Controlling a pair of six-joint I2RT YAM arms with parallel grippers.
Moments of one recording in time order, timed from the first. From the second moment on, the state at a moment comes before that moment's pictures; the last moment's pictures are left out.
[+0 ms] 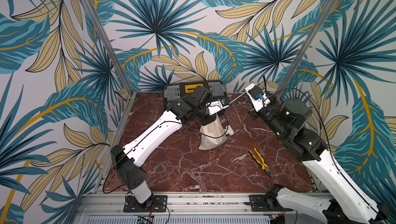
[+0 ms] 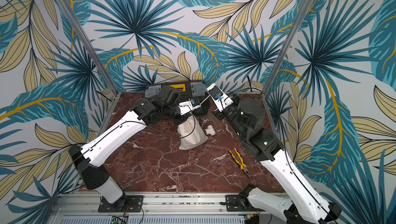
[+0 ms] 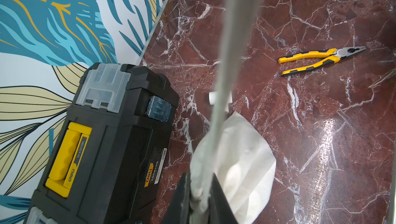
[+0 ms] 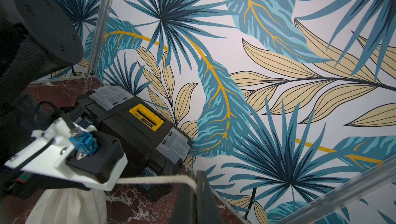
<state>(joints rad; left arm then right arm) -0.72 1.68 1.82 -0.91 0.11 0.51 0.77 1.04 1.40 -0.36 0.25 -0.53</state>
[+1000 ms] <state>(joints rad) -0.71 1.67 1.77 -0.90 0.09 0.50 0.74 1.03 1.32 -0.33 0.28 -0.49</state>
